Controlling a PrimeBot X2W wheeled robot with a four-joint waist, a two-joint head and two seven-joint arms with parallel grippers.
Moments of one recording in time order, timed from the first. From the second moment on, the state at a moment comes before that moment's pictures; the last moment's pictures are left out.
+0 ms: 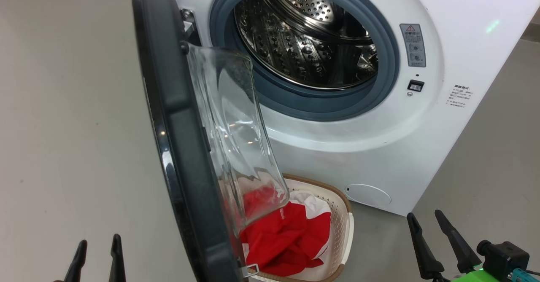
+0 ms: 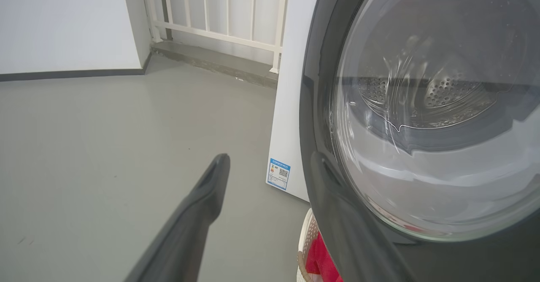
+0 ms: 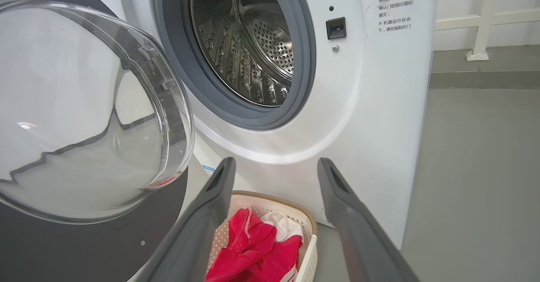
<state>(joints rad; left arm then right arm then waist) 0.06 0.04 0.18 0.24 -0.26 -0.13 -0.25 0.10 -0.13 0.08 0.21 0.49 0.12 -0.26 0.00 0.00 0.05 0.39</state>
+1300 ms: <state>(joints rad) -0.11 0.44 -0.01 -0.02 -1.54 -0.12 0.16 0.10 -0.12 0.10 0.22 0.49 0.12 -0.26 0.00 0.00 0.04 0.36</state>
